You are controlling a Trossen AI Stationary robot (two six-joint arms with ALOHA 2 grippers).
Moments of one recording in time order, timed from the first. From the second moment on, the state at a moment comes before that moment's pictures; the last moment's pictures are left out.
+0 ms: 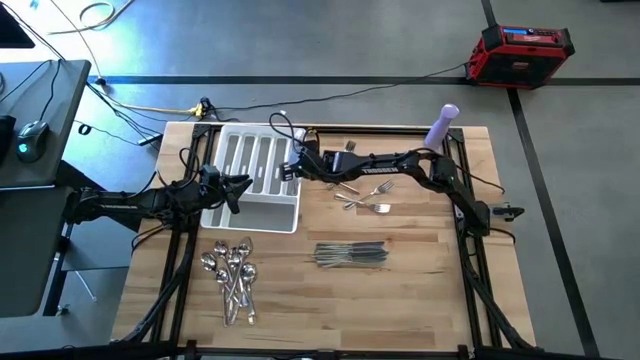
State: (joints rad) left arm 0.03 0.21 0.09 -0.08 -0.55 -0.50; right arm -0.20 2.27 1.77 -0.32 0.37 0.91
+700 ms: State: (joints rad) left arm 0.03 0.21 0.09 -0.09 -0.55 -0.50; right arm -0.20 2.27 1.77 -0.33 0.37 0.92
